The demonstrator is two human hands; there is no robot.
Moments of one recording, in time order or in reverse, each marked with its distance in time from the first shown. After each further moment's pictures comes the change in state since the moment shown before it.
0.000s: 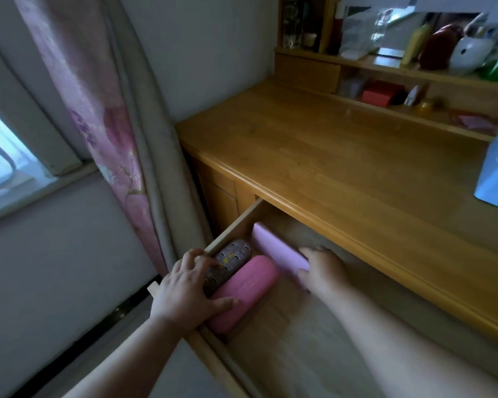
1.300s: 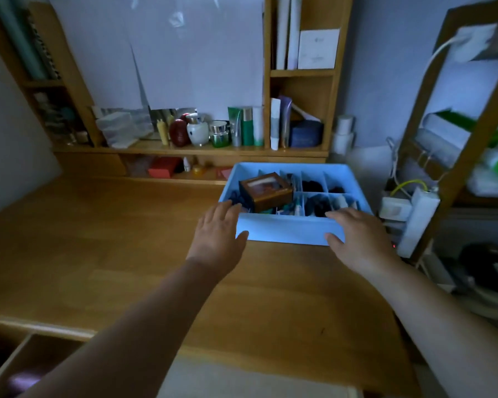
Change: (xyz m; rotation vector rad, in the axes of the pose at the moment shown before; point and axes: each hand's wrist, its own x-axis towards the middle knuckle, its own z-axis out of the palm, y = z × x) left_hand 0.108 0.455 -0.010 -0.045 0.166 0.749; right_hand -0.141 0.308 -0.266 -0.163 0.537 0.392
